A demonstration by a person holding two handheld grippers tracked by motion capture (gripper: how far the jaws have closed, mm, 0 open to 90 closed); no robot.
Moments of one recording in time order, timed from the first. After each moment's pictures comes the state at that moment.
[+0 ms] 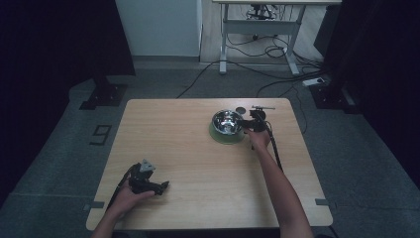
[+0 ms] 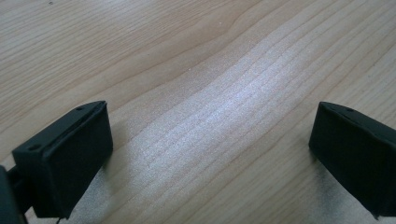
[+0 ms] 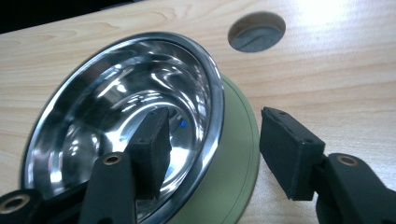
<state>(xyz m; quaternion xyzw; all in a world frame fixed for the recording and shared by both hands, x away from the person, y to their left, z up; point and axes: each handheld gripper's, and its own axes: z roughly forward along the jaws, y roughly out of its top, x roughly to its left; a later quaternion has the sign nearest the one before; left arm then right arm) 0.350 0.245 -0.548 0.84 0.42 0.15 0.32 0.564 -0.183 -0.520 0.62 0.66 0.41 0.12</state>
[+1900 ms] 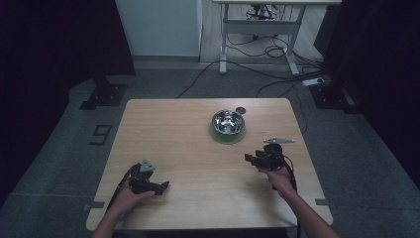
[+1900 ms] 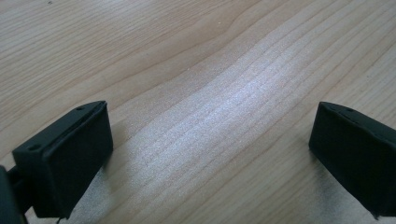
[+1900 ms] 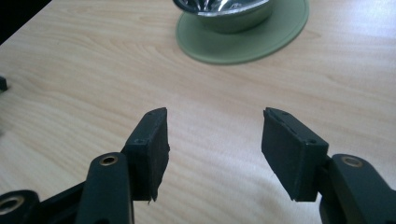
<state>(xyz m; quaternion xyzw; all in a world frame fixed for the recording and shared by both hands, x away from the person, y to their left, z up) 0.349 0.244 -0.548 0.84 0.42 0.16 0.32 0.396 -0.213 -0.497 0.51 0.74 0.43 0.11</state>
